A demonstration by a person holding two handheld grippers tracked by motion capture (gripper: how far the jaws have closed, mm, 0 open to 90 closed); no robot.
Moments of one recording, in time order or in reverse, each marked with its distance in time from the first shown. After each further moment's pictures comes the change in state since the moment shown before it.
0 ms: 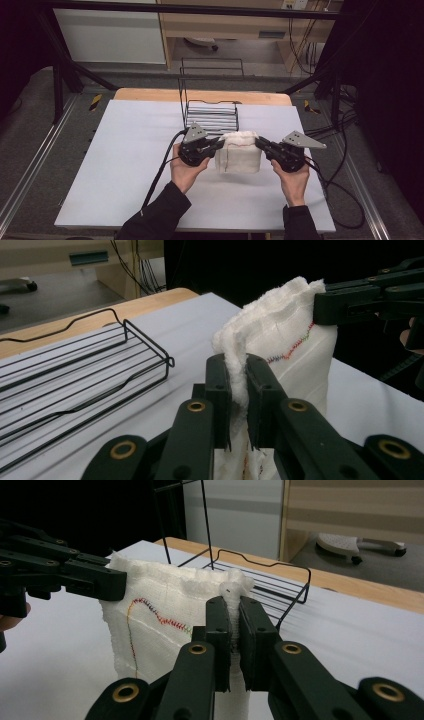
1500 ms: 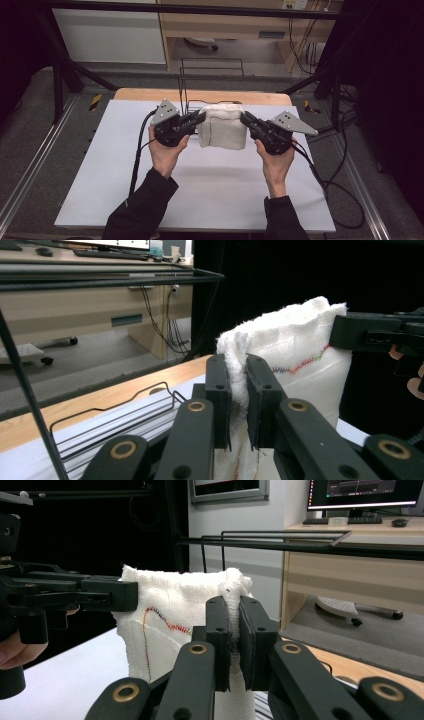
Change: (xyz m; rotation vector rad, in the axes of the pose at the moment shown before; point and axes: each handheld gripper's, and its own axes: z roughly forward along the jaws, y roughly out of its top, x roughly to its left) left arm 0.034 0.046 -0.051 -0.214 0.072 -0.005; right arm 0.040 0.065 0.022 -0.217 0.001 -0.032
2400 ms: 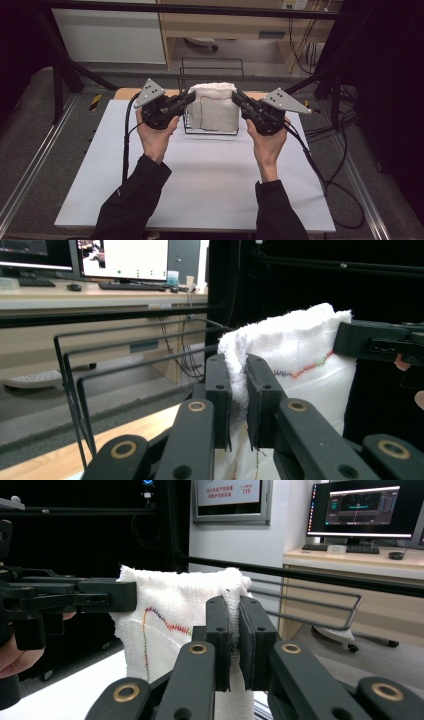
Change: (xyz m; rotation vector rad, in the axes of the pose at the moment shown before) left arm 0.020 0.044 -0.013 -0.092 0.048 0.020; right arm 0.011 0.047 0.027 -0.057 -0.002 -0.052
